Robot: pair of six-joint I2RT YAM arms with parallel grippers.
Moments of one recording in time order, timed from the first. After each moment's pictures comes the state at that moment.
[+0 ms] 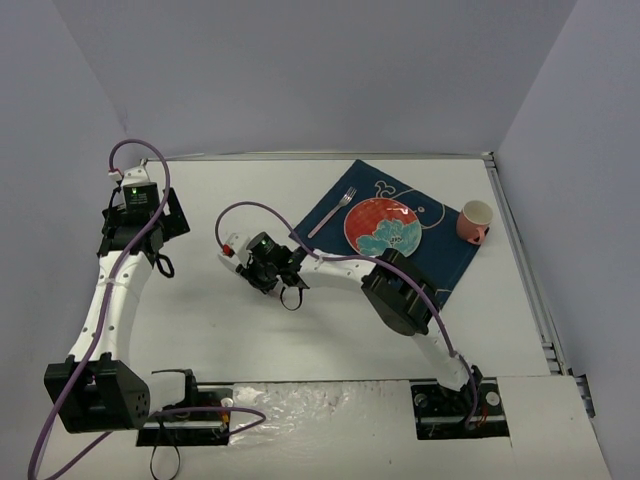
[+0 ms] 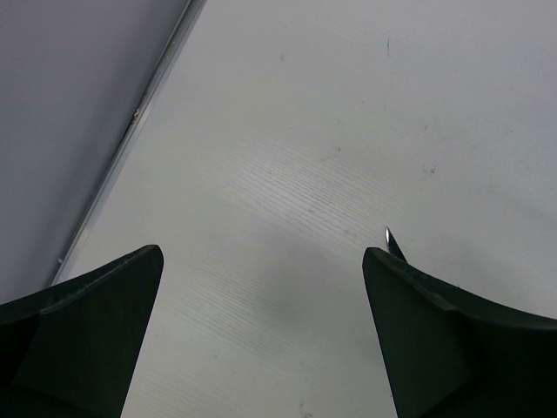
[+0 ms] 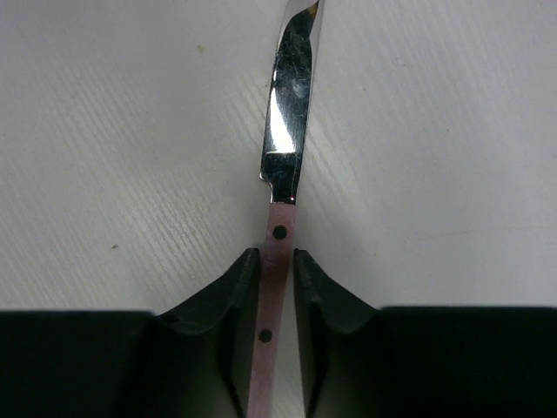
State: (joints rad) left arm 0.05 1.21 1.14 -0.63 -0.33 -0.25; right arm 0.99 2.22 1.57 -0.14 -0.05 -0.10
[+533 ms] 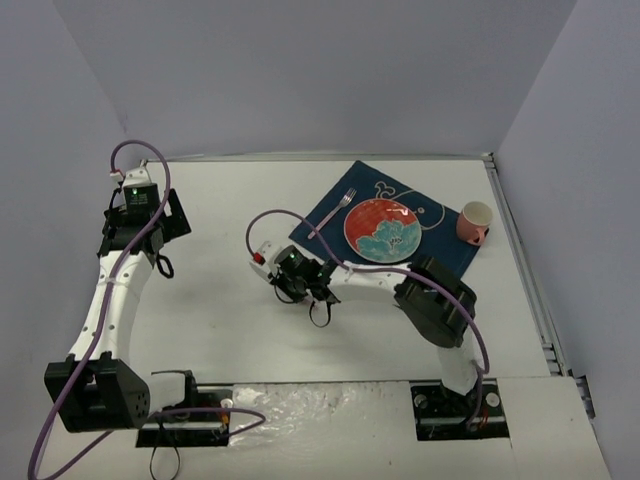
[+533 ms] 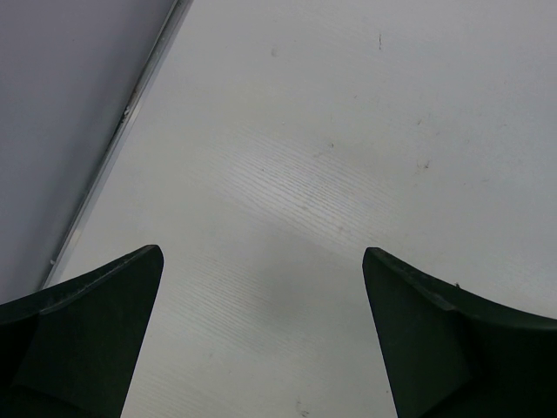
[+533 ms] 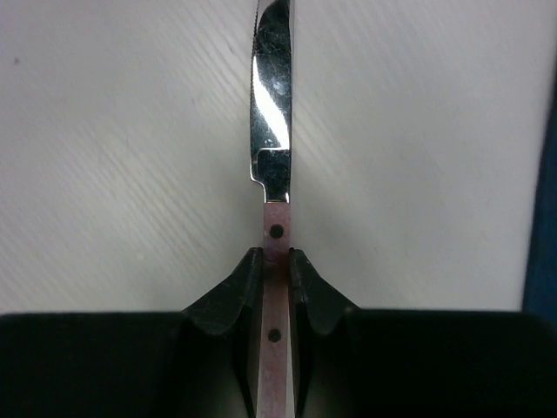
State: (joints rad) left arm 0.05 1.22 1.14 -0.63 -0.31 -0.25; right arm 0.97 1.98 1.22 -0.08 0.07 -0.04
